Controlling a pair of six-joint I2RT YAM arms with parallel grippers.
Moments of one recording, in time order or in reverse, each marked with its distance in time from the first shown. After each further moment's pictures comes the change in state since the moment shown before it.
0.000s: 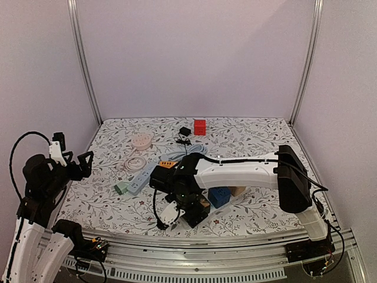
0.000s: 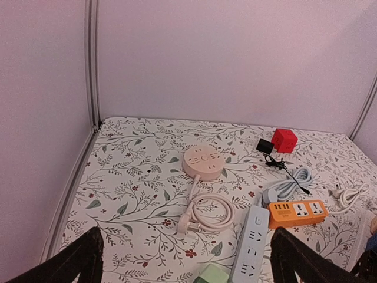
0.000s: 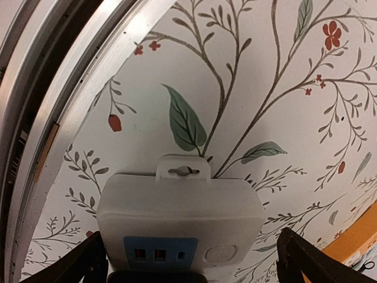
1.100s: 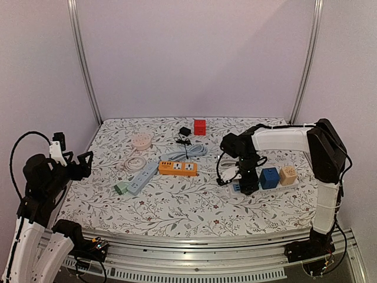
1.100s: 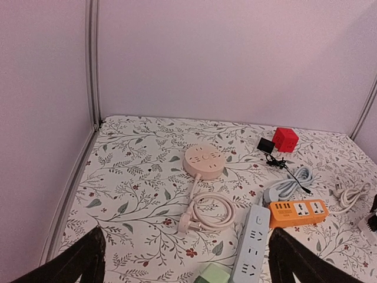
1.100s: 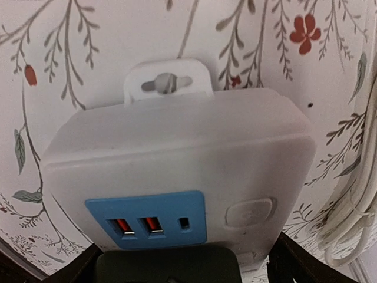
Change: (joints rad) left arm 0.005 0.007 0.000 0.001 0.003 0.000; right arm -0.510 -0.274 -0.489 0.059 0.116 0.177
